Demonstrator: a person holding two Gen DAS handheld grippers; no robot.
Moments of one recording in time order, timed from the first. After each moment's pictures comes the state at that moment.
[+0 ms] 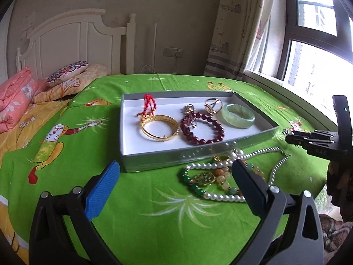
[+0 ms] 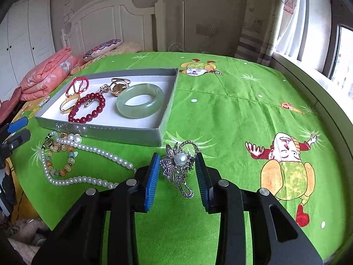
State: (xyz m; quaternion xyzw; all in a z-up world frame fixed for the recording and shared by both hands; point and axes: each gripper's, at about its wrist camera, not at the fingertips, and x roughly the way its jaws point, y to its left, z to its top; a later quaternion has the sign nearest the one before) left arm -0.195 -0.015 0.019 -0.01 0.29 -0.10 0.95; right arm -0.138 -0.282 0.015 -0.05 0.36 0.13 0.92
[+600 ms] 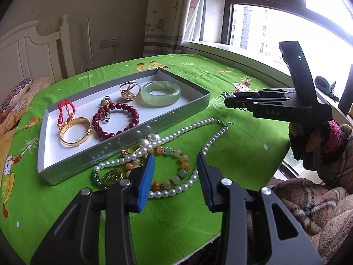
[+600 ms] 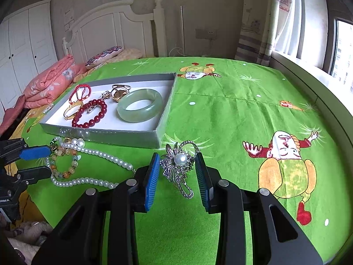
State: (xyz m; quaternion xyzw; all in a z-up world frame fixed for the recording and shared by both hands) left arm -0.195 -0.097 0.015 0.08 0.33 -0.26 0.90; right arm -0.143 -0.295 0.019 -0.02 0.35 0.14 0.93
